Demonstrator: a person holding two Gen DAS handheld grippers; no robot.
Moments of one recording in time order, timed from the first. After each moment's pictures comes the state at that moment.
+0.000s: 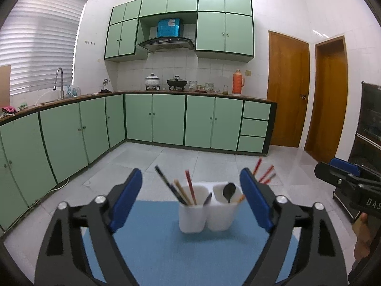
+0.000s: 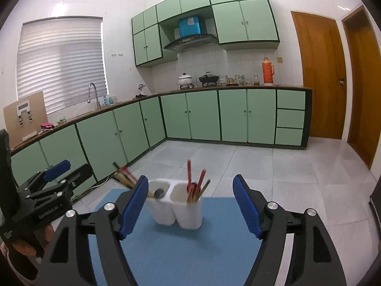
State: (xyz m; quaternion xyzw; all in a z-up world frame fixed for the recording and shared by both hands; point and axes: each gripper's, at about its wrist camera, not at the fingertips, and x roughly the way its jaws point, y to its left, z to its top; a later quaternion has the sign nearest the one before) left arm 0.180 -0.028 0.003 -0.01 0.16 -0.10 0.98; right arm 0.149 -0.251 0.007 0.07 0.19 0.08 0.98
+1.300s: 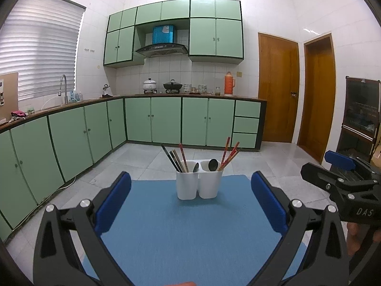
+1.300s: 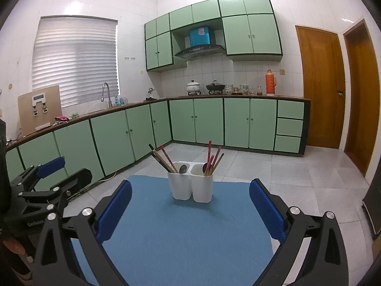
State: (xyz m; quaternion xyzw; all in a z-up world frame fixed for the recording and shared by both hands) left arm 0.037 -0.017 0.022 0.01 0.15 -0.11 0.98; right arm 0.012 -0.217 0.018 0.04 0.16 0.08 0.98
